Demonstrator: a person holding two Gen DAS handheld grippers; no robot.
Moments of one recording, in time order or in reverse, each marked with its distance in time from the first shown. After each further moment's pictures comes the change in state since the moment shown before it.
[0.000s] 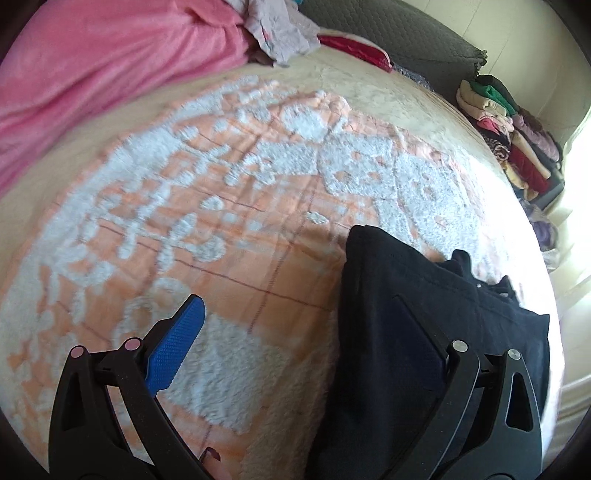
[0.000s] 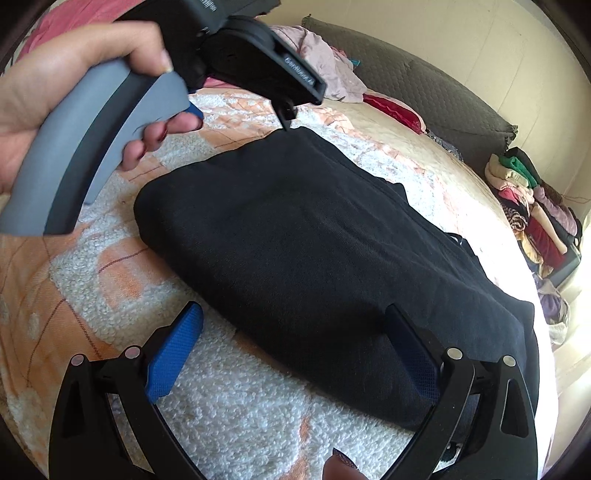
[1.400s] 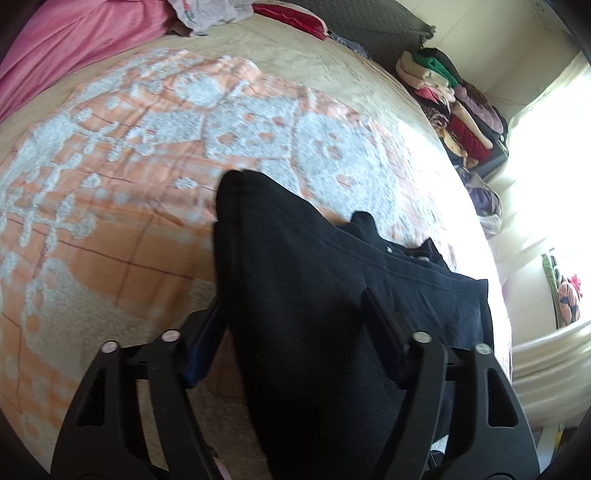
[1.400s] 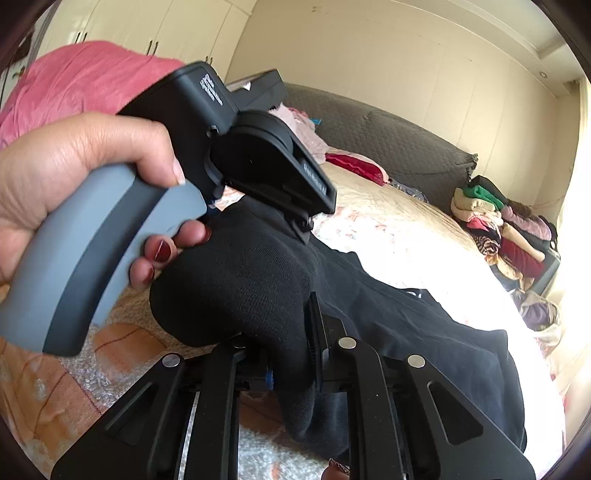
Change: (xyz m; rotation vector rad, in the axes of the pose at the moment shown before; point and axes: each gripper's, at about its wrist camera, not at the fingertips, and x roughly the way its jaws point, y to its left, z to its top) left arm 0.004 -0.065 -0.012 0.096 0.121 -0.226; right arm -0.040 -0.028 0.017 0.110 -0.274 -0.103
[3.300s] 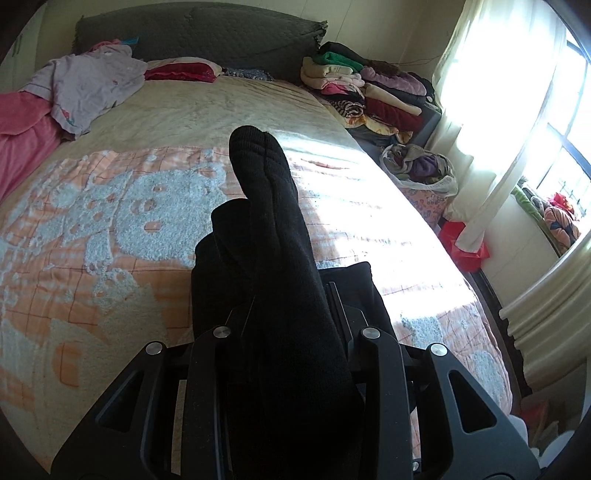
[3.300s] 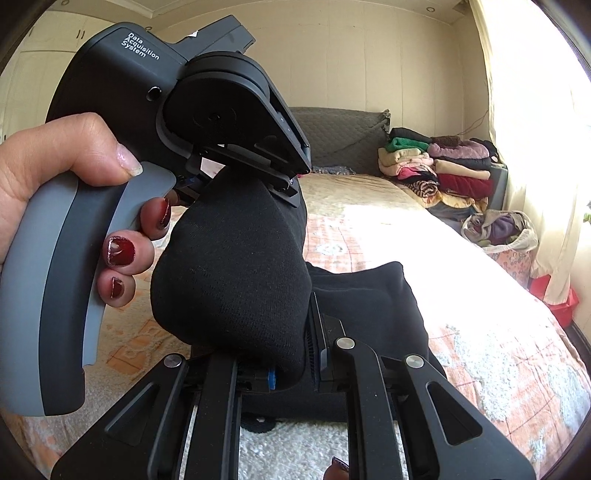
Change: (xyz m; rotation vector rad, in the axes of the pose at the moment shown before) left arm -0.003 -0.219 -0.042 0.332 -0.149 -0.040; right arm -0.081 -0.133 -0.054 0.389 -0.032 -0.137
